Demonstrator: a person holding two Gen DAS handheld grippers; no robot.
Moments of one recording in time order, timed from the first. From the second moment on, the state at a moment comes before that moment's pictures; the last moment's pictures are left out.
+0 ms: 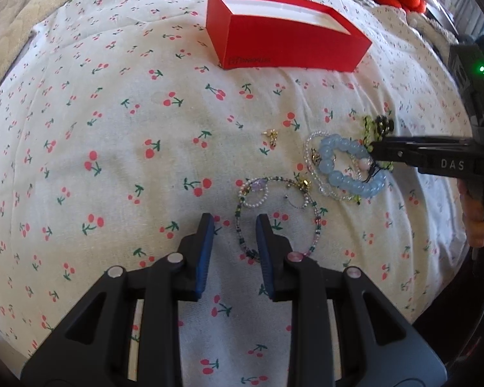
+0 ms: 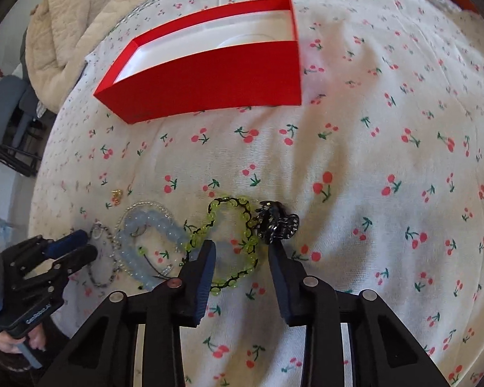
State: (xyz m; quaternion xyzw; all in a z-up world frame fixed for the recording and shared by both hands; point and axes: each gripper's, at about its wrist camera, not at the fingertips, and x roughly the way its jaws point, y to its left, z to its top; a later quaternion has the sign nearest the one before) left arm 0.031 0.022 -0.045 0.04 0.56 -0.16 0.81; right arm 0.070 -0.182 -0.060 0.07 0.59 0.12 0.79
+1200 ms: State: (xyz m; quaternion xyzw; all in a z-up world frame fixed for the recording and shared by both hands) left arm 0.032 0.011 0.062 0.00 0.45 -0.18 0.87; right arm 0.043 -0.192 0.065 0.12 0.45 0.18 0.86
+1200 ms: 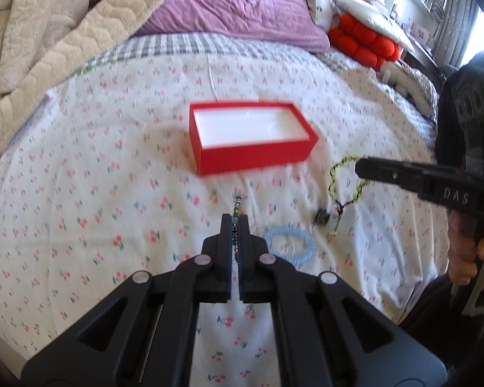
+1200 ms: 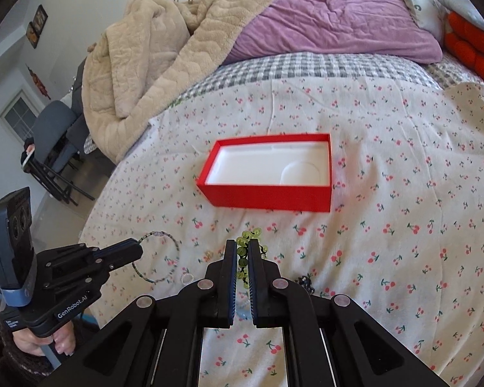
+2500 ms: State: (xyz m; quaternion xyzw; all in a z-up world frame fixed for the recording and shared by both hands) left arm 0.197 -0.025 0.004 -0.06 0.48 -0.16 0.86; right arm 0.174 -0.171 0.081 0.14 0.40 0.18 0.89
